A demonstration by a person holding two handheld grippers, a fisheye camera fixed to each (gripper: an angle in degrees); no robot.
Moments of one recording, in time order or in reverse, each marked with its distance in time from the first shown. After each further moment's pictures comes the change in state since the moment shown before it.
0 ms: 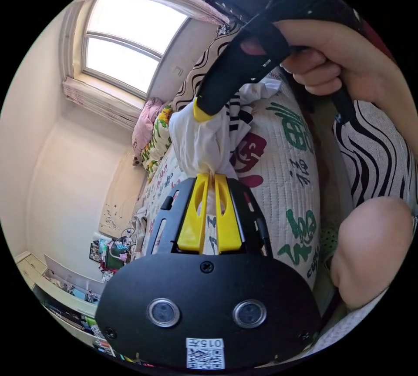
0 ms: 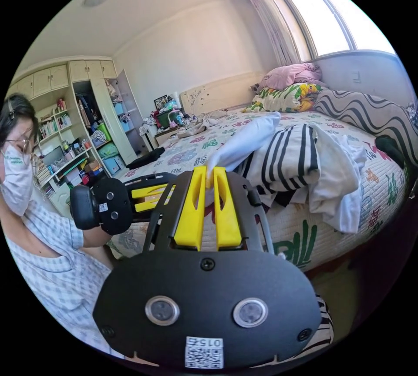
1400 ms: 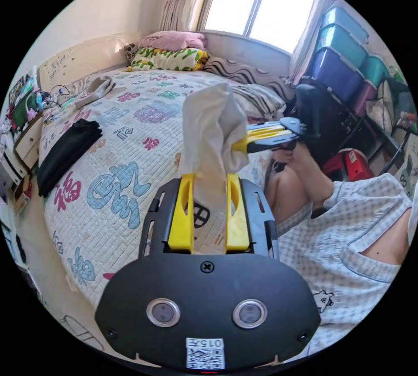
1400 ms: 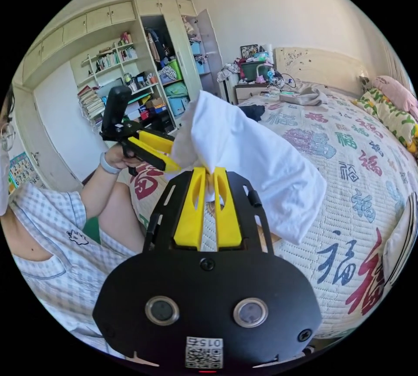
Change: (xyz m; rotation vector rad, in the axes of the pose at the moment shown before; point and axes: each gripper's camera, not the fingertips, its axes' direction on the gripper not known) left arm -0.276 0.454 -0.046 -0.145 0.660 -0.786; right arm -0.298 -0.035 0.186 -0.328 -0.386 -0.318
